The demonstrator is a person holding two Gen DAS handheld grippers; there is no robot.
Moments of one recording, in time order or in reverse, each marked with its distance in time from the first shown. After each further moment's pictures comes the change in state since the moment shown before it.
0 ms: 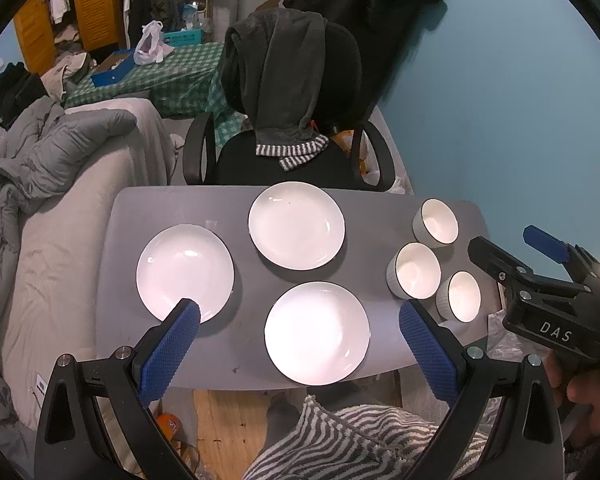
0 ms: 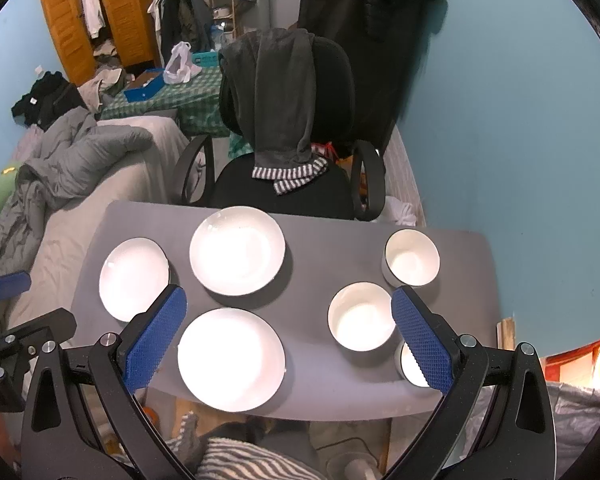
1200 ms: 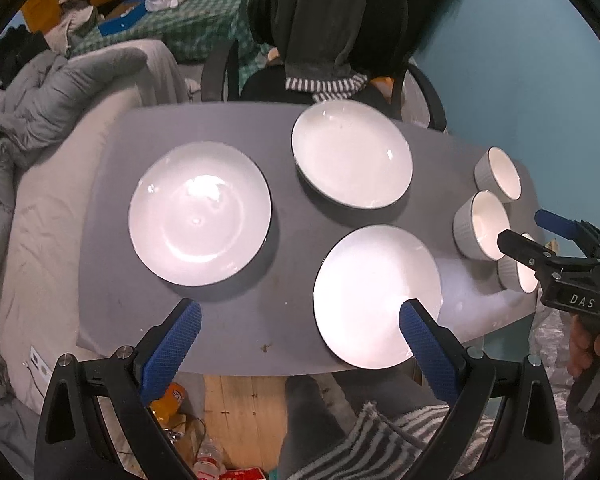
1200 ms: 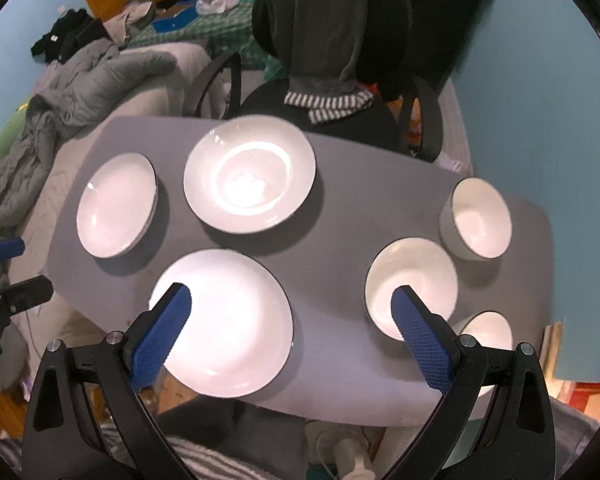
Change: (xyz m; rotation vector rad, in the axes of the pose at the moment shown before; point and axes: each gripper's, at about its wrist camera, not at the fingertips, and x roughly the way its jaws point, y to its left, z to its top) left arm 0.119 0.066 -0.063 -0.056 0.222 0.045; right arm 0.124 -0.015 -0.035 -0.120 0.219 0.137
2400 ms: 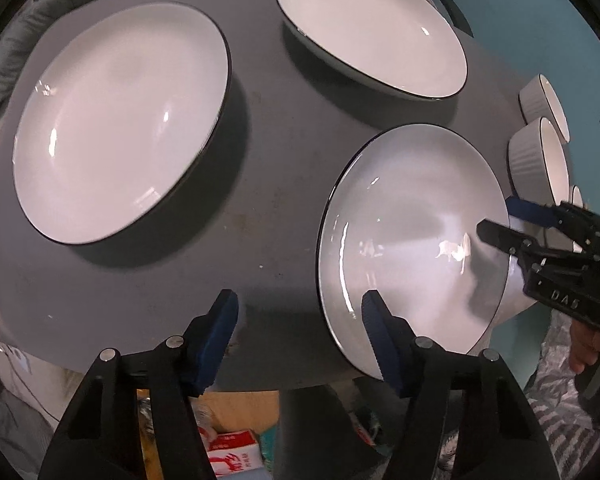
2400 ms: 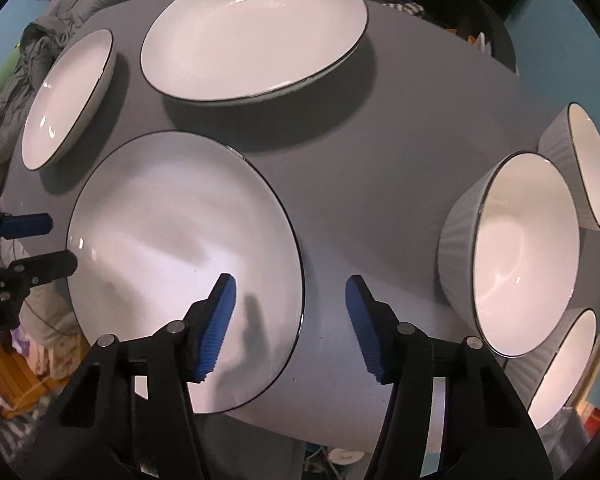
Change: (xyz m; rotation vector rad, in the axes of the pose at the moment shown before) left arm 0.140 -0.011 -0.030 -0.015 0.256 -0.046; right arm 0.116 -0.025 -0.040 -0.092 0.251 0.065
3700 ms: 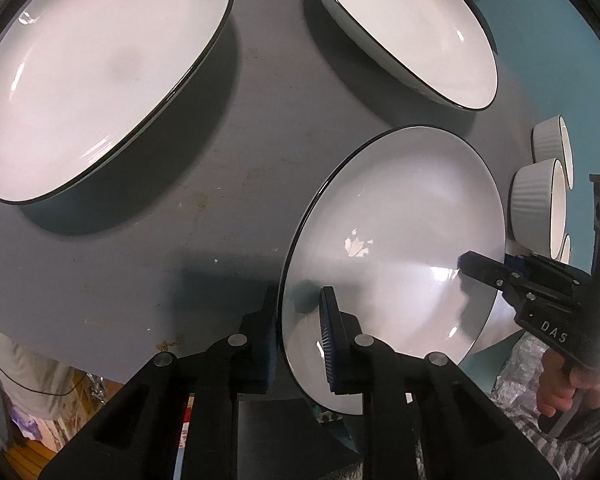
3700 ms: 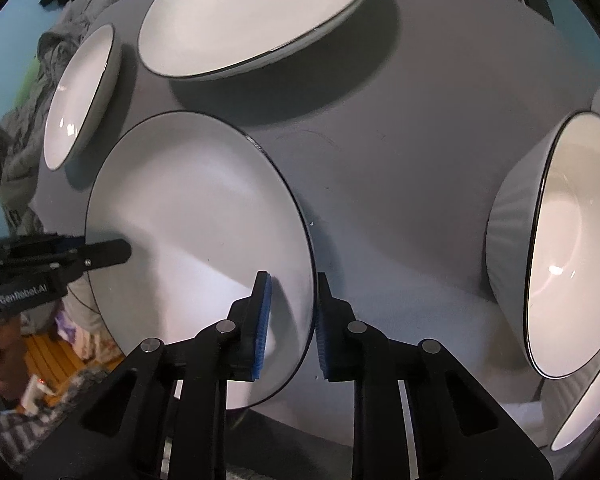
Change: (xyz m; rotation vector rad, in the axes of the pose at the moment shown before) left arm 0.044 0.020 -0.006 -0.174 0.066 -0.085; right arm 0.011 -0.044 0.028 0.060 0.108 0.208
